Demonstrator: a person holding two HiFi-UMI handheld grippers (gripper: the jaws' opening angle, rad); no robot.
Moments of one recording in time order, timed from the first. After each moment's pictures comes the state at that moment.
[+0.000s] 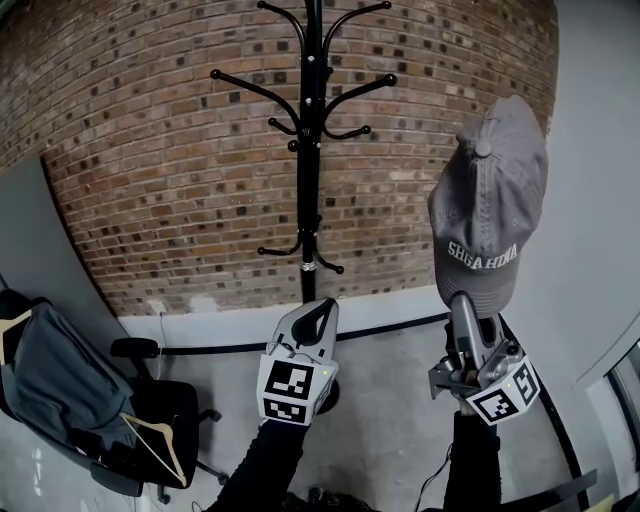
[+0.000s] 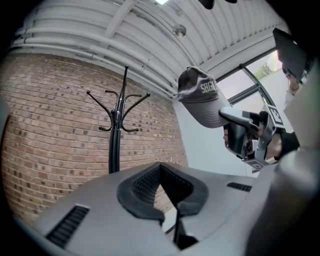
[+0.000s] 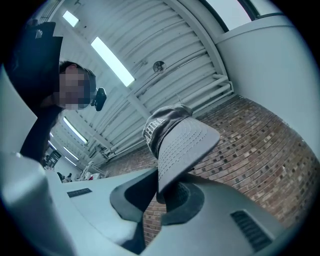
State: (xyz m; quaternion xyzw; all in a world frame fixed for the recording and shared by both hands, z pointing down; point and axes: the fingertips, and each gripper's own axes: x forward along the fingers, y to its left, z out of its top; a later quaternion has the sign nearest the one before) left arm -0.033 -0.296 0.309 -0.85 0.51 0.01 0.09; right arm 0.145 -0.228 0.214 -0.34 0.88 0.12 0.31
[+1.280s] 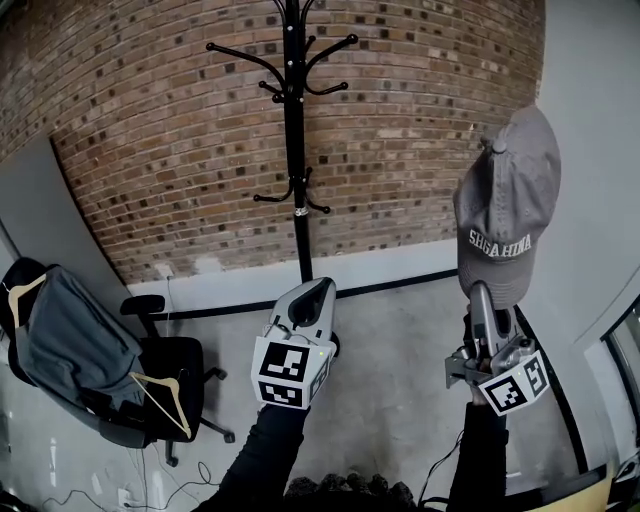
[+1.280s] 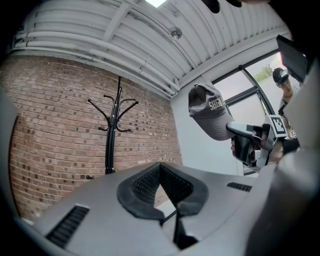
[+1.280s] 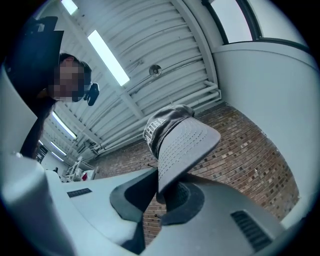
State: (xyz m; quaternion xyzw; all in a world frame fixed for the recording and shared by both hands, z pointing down) left arm 0.008 -0.172 0.329 -0.85 0.52 0.00 0.07; right arm 0.230 -0.114 0.264 -0.42 0.86 0.08 0.29
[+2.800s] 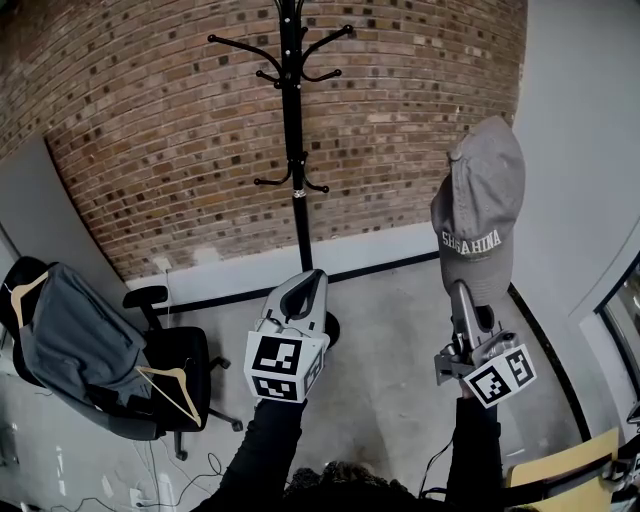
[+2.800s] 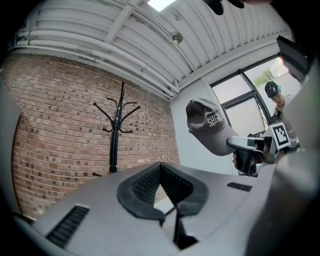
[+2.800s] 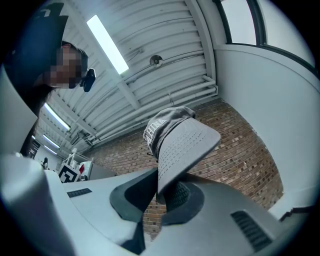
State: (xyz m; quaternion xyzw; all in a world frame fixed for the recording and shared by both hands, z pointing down) left arm -0.021 -0.122 0.322 -0.86 0.51 0.00 0.06; right arm 0.196 -0.073 0.294 -0.46 0.85 0.04 0.23
